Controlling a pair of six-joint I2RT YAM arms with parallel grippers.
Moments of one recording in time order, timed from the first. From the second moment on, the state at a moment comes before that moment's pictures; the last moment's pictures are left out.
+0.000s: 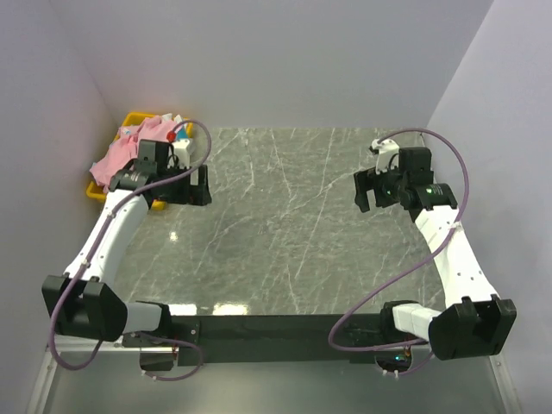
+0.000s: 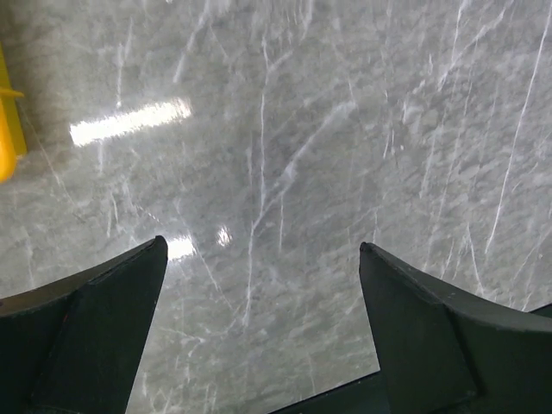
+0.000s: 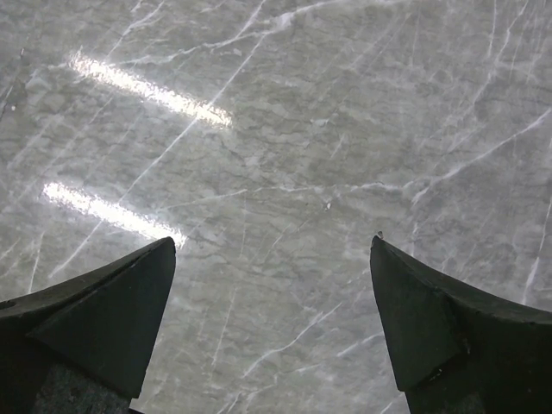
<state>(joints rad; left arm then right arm) -0.14 1.28 1.20 -0.80 0.23 -0.07 0.06 1.17 1.12 -0.72 -0.22 -0.21</state>
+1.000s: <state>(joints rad) 0.43 2.16 2.17 -0.92 0.18 0.06 0.06 1.44 1.31 -0.78 -0.27 -0.26</state>
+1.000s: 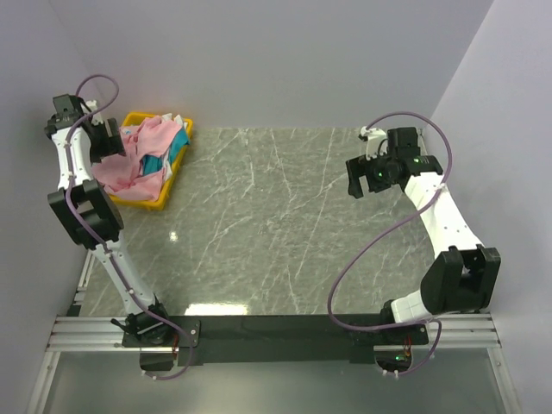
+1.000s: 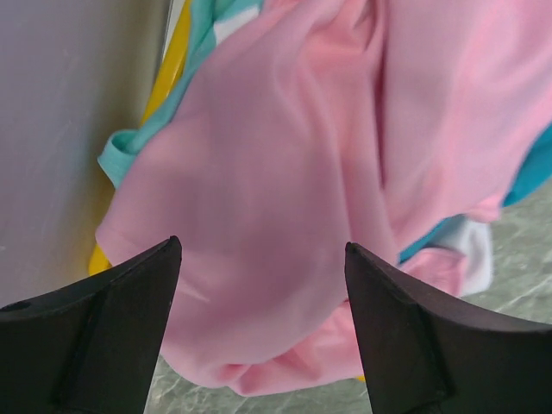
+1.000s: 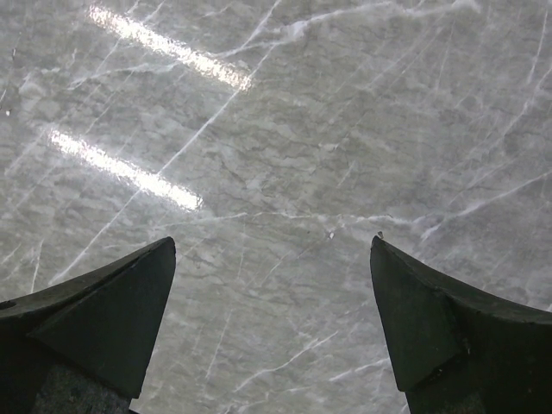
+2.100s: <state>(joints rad) 0.44 1.91 2.23 -0.82 0.35 -0.01 0.06 1.45 1.34 -0.78 -0.27 -0.25</state>
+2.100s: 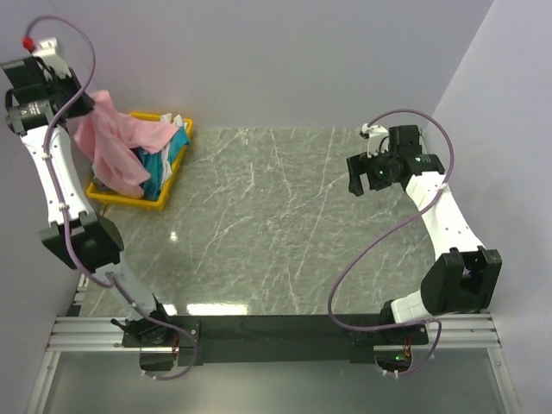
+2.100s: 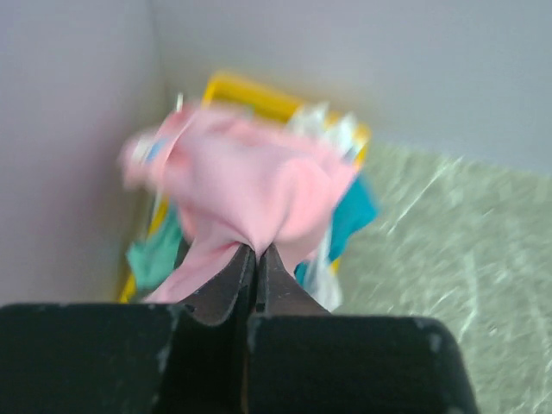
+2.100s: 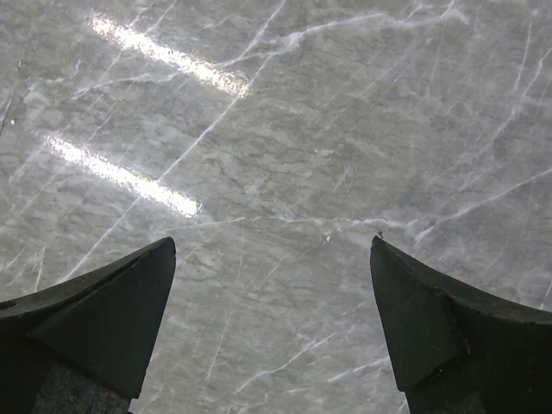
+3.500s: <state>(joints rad) -0.10 1.74 1.44 -0.72 0.50 0.21 -0.05 1.37 1.20 -0.91 -0.33 -0.37</state>
